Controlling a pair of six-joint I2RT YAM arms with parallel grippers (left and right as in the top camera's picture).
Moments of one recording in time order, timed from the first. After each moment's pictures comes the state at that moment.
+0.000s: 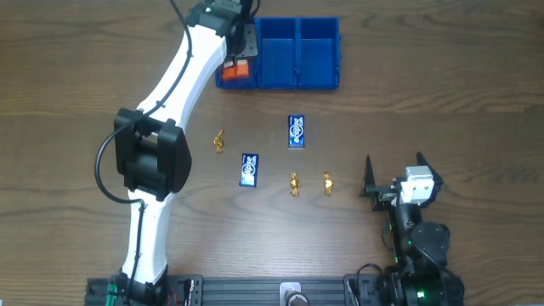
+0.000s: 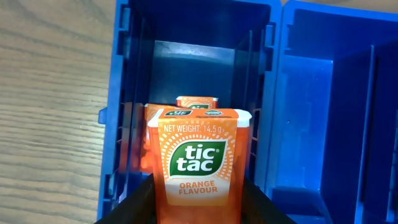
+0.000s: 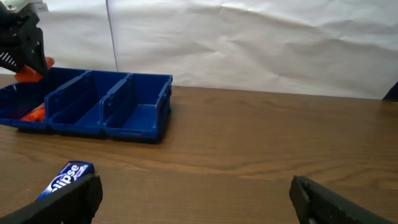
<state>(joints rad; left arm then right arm) -0.37 2.33 2.19 -0.97 -0.12 -0.42 0.10 0.01 0.01 -0.07 0.06 -0.04</state>
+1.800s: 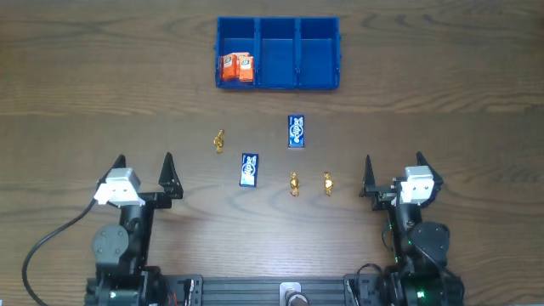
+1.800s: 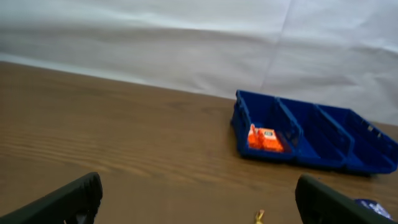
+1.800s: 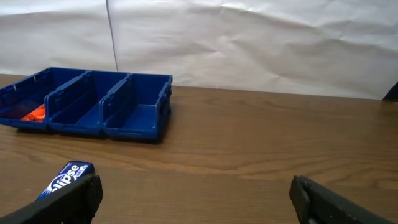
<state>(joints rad) -0.05 0.01 0.01 -0.04 0.00 -0.19 0.10 0.01 0.01 -0.07 0.06 -0.04</state>
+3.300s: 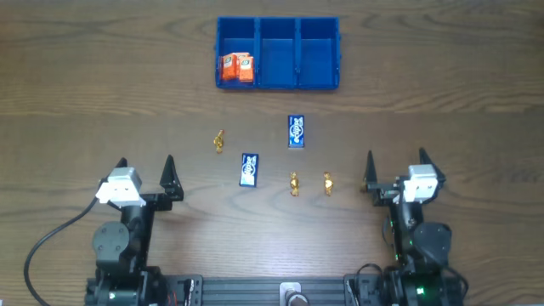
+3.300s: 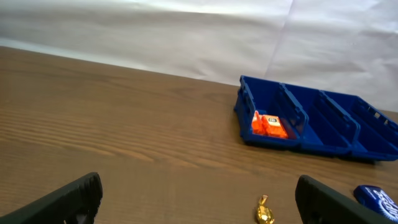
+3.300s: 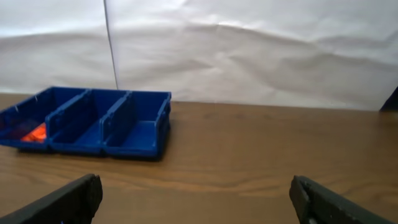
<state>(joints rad) -0.05 0.01 0.02 -0.12 0.00 -0.19 0.10 0.10 0.02 0.06 0.07 -0.01</state>
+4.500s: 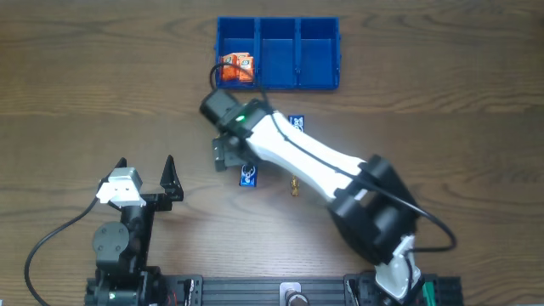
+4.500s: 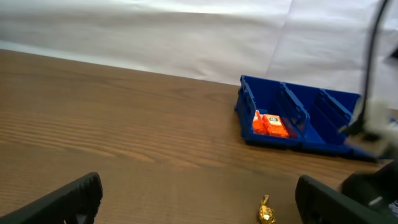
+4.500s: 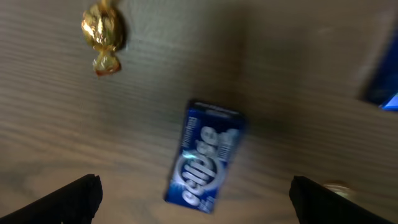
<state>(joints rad) -0.05 0.01 0.02 -0.12 0.00 -0.17 0.84 2.05 1.60 -0.98 0.02 0.68</state>
